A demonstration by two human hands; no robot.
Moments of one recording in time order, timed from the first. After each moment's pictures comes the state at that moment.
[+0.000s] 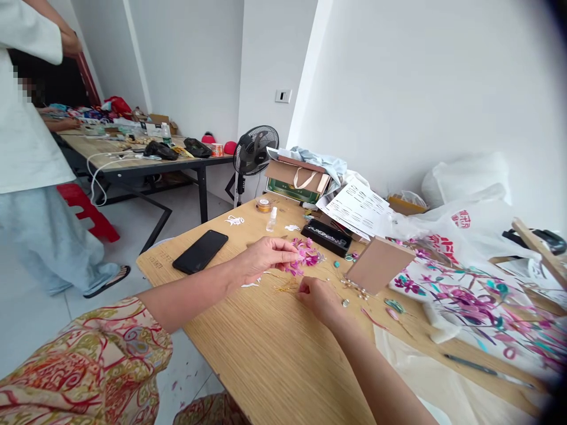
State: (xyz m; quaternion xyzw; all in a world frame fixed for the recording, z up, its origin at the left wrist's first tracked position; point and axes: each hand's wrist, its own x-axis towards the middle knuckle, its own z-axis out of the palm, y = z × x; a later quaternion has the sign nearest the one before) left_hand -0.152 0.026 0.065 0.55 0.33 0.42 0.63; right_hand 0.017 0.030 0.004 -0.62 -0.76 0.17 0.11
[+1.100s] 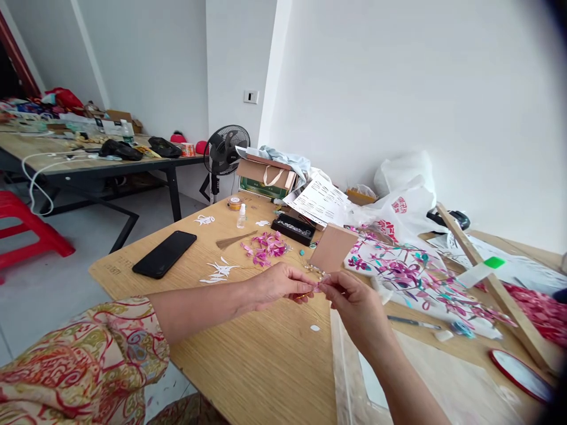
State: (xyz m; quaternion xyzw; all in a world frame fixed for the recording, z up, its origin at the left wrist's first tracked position) left_hand -0.063 -0.003 0.047 0.56 0.26 0.30 0.72; right_hand 0.097 -0.044 0.061 -0.59 -0.71 0.15 0.37
